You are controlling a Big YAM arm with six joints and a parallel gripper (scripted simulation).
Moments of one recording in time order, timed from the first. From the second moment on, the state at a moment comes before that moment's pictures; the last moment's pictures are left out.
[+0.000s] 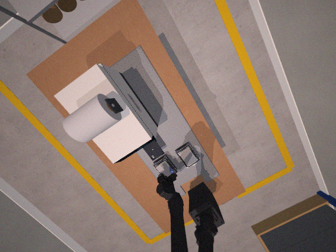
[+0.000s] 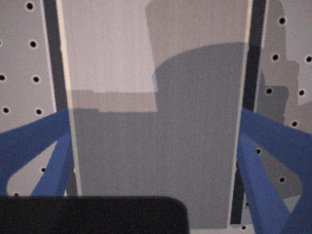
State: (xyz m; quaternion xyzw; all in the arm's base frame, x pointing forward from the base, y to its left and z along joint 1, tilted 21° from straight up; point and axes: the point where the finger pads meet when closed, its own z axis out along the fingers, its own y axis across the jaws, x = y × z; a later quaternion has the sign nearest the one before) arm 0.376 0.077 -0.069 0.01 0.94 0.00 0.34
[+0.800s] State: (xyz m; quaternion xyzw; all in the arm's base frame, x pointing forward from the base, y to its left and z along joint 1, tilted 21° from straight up) arm 0.375 0.076 -0.069 0.01 0.94 0.00 0.34
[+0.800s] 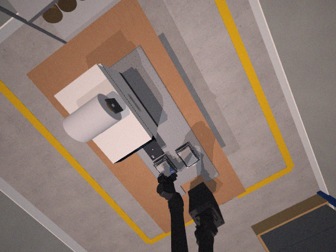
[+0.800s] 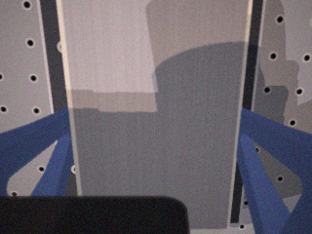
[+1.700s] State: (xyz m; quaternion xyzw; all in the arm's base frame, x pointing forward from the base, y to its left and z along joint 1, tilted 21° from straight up) arm 0.375 0.076 -0.077 0.01 0.94 0.00 0.34
